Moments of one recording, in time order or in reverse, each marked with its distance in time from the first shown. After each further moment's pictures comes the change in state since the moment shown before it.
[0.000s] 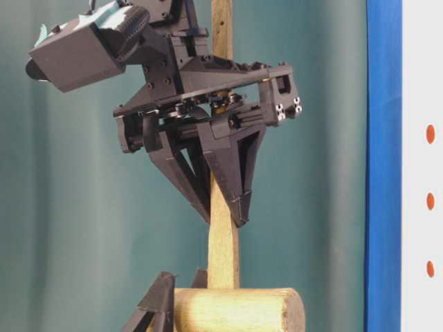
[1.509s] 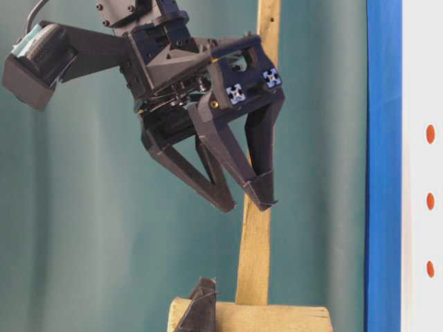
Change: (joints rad) left arm -0.057 -0.017 0.011 0.002 0.075 0.488; right arm 0.032 -0.058 -0.031 0.299 0.265 0.193
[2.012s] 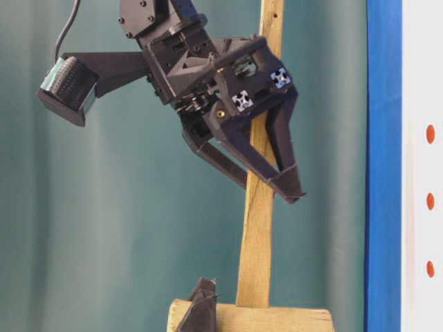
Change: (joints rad) left arm -0.017 -0.002 0.000 0.000 0.000 0.006; right arm -0.032 0.023 0.000 0.057 0.081 0.129
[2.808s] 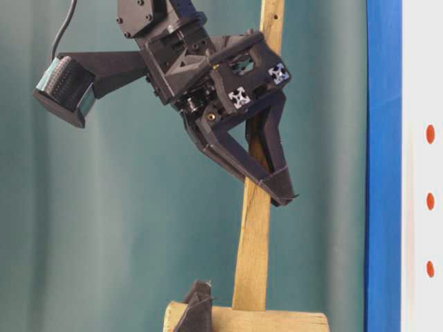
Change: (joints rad) left arm -0.005 -0.012 0.005 0.000 0.002 0.005; right arm 0.003 0.000 -0.005 0.025 0.026 0.014
